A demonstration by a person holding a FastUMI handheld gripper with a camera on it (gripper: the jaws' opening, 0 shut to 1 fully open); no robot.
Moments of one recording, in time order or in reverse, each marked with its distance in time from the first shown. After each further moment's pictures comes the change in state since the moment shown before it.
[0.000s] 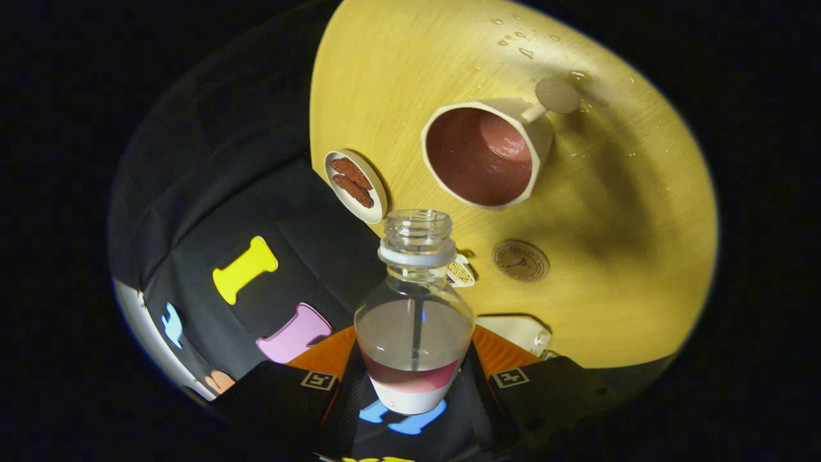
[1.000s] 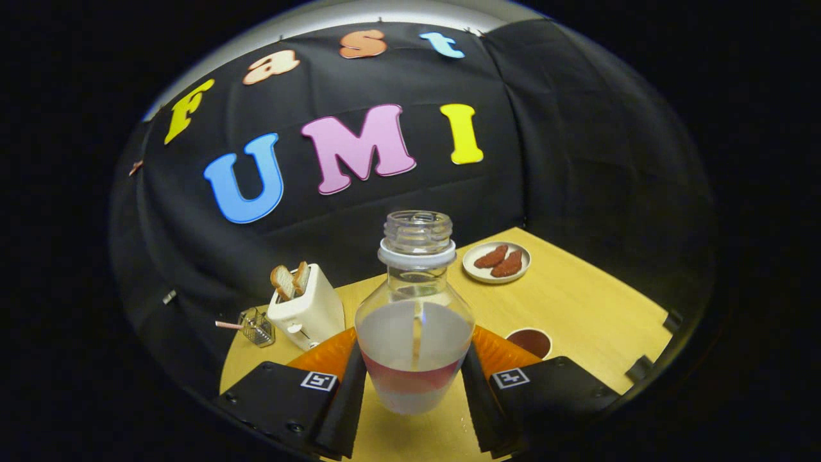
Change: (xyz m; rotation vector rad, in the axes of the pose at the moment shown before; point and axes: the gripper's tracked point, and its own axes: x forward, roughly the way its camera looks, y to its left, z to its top) arm -0.097 -0.007 -0.072 -1.957 -0.228 0.153
